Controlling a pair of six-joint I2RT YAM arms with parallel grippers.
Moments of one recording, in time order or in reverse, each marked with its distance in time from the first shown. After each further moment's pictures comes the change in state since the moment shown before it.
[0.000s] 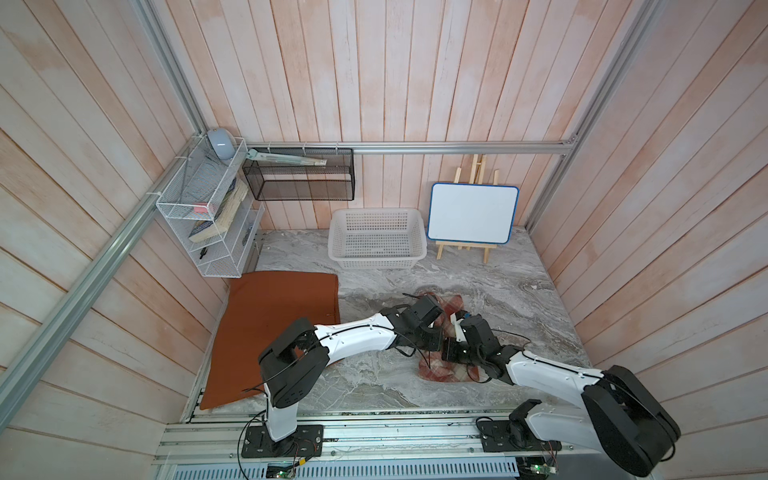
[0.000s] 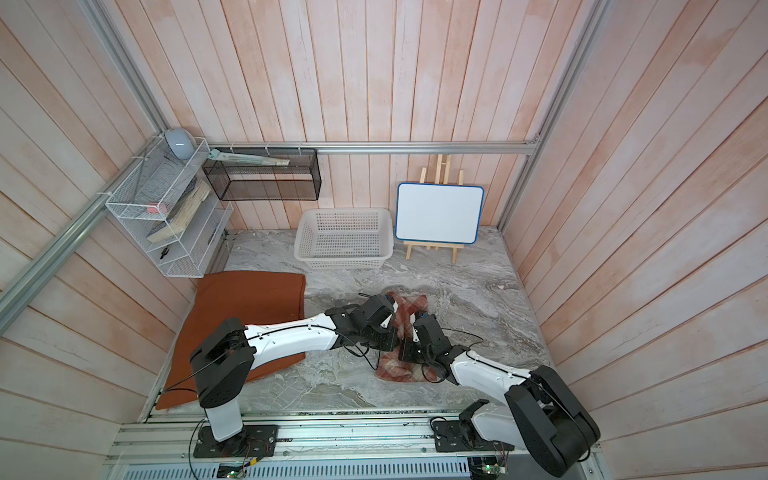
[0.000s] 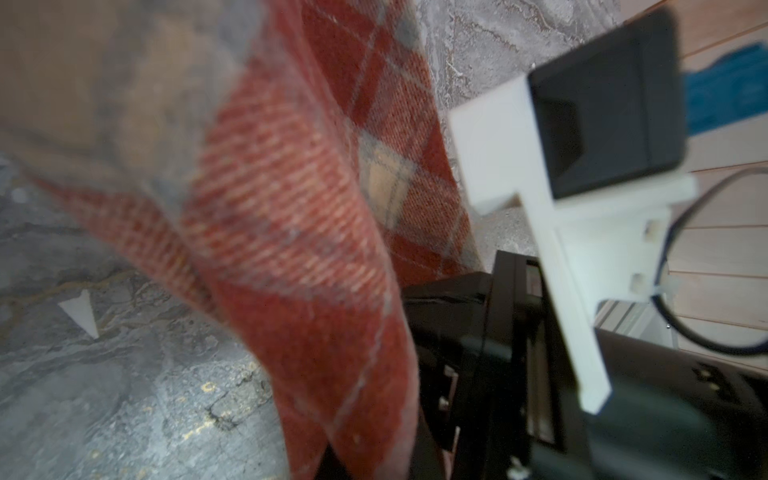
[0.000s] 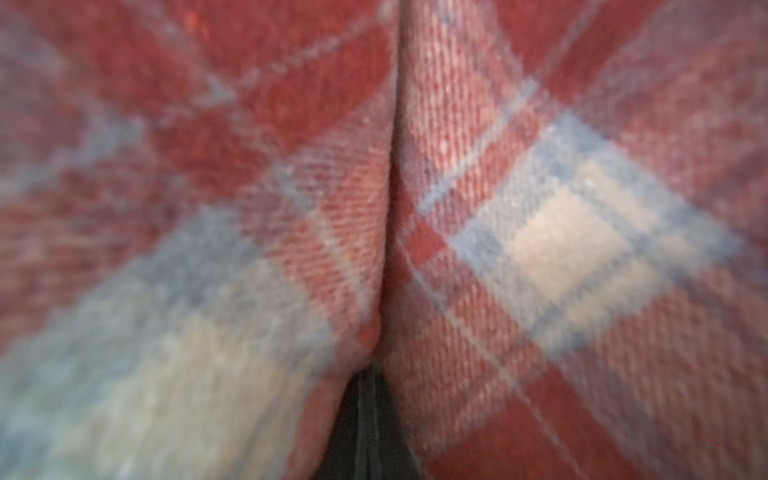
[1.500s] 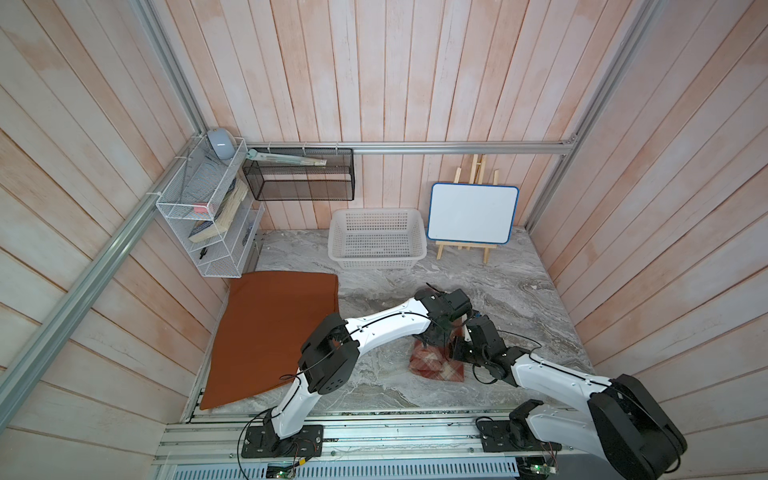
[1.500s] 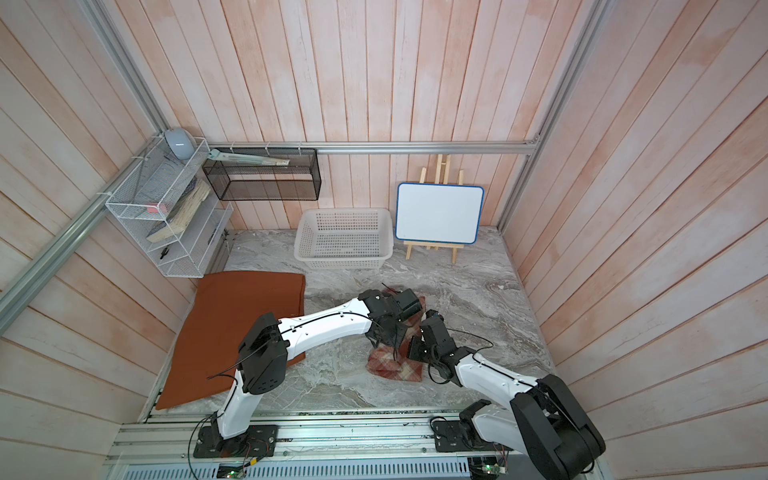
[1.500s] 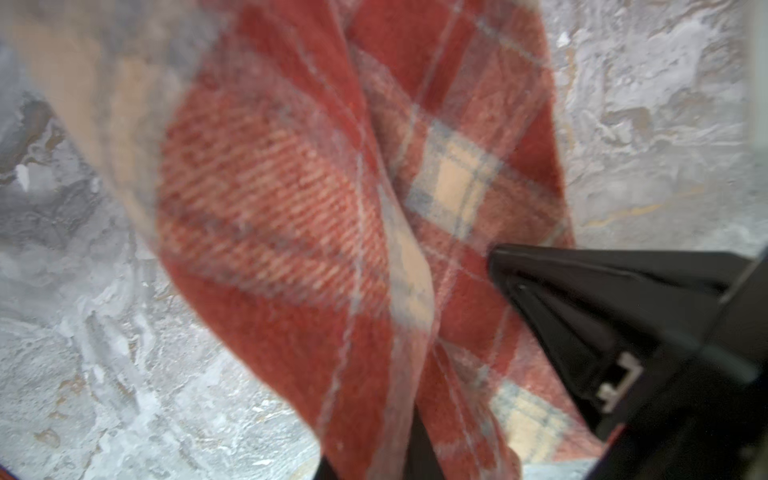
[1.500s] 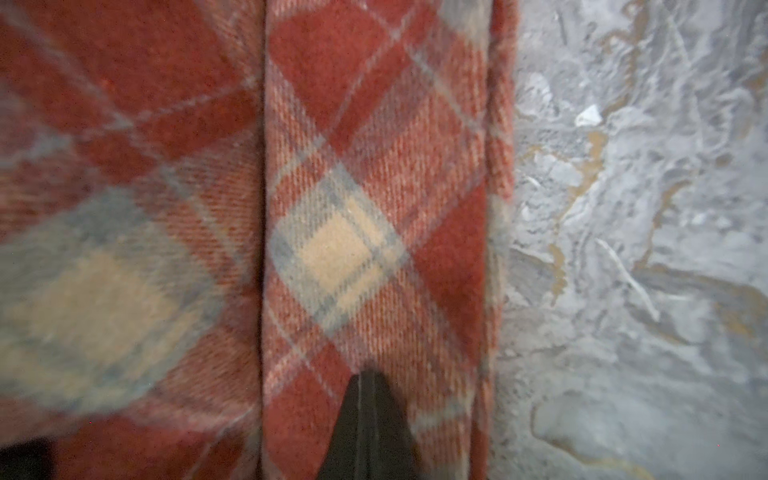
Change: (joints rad) left arm -0.055 0.307 0.577 -0.653 -0.274 0.150; right arm -0.055 -0.005 -0.024 -0.004 0.106 -0.020
